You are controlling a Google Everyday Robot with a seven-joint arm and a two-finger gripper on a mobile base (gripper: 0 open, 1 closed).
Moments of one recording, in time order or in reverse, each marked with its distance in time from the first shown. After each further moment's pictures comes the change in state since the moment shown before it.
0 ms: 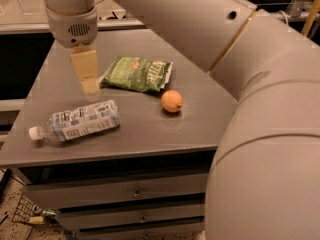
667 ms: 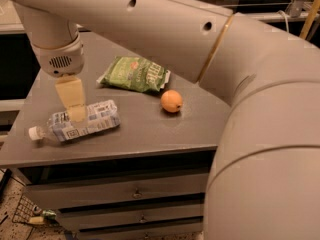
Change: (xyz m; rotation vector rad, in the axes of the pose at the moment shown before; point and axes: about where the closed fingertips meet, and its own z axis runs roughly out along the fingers) arm -0.025 0.027 0.045 -0.067 0.112 0.160
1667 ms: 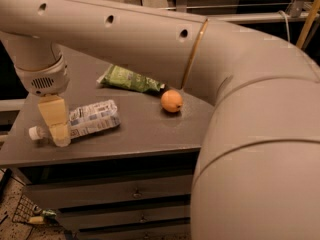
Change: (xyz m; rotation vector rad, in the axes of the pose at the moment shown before) arm -0.036 0.011 0.033 -0.028 -0.006 0.038
